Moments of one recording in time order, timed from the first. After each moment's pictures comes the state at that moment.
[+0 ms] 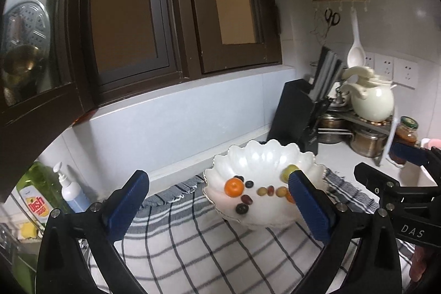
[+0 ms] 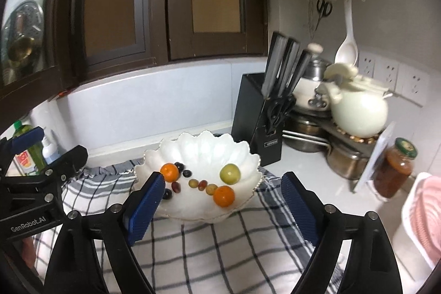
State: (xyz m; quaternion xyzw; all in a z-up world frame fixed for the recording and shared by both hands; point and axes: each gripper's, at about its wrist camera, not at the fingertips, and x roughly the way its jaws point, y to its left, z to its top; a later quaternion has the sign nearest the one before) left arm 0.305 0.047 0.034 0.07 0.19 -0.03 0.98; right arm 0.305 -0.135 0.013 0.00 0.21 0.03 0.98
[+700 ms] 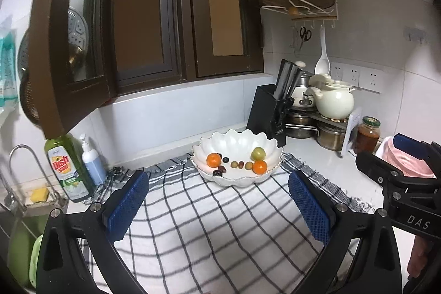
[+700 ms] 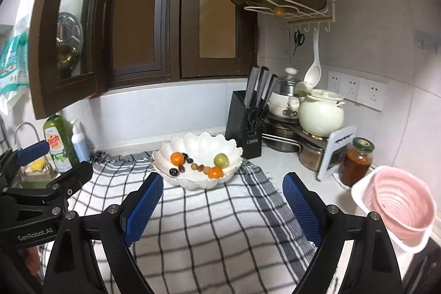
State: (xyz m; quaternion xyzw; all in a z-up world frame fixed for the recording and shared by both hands) left arm 0.137 0.022 0.043 0.04 0.17 -0.03 0.98; right arm 0.135 -0.164 0.033 -0.02 0.17 0.03 0.99
